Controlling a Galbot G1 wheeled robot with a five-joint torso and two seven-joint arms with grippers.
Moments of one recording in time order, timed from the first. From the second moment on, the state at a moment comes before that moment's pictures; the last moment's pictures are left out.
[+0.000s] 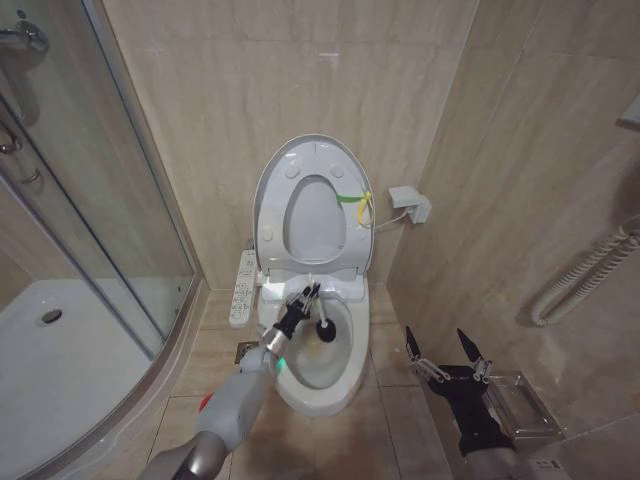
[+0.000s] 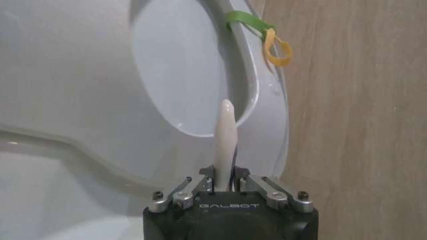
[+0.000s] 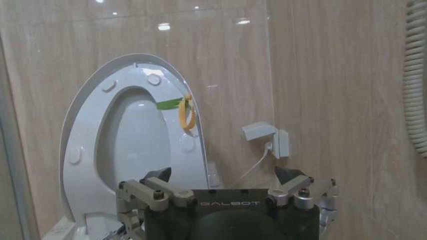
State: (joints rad) left arm 0.52 -1.54 -0.08 -0.63 -0.64 -0.69 0.69; right arm -1.88 1.58 0.62 2.43 0.17 0.06 -0.05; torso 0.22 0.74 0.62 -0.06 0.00
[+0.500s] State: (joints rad) left arm 0.53 -1.54 -0.10 -0.62 -0.61 -0.70 0.71; right arm -1.88 1.58 0.62 2.43 0.17 0.06 -0.05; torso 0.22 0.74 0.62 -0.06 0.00
